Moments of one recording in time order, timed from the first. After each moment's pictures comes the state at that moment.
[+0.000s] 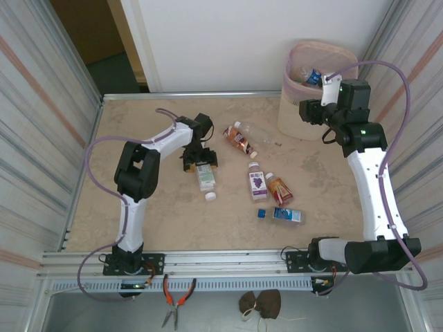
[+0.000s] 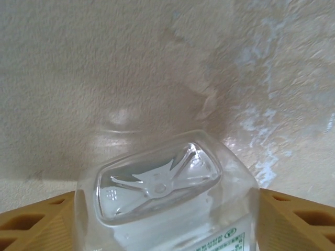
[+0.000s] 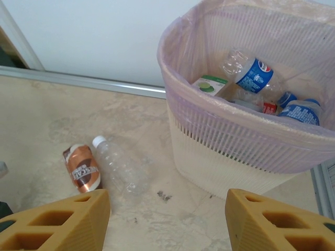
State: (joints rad) left arm -0.50 2.14 1.67 -1.05 0.15 -0.56; right arm 0.08 1.26 1.51 -0.72 -0.09 -0.05
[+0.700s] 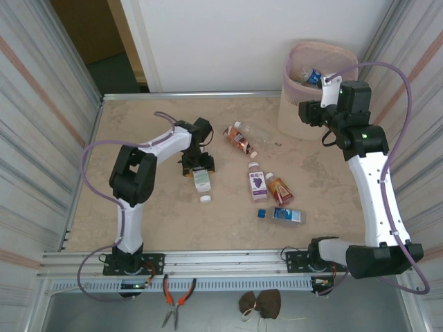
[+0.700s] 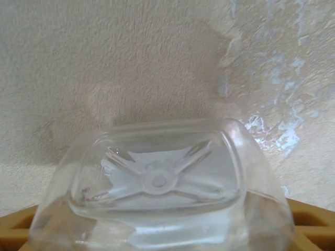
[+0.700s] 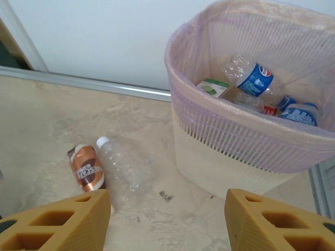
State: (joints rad) left arm -0.52 2.06 1.57 -1.03 0.13 -0.58; right arm 0.10 1.23 1.51 -0.74 -0.07 -0.05
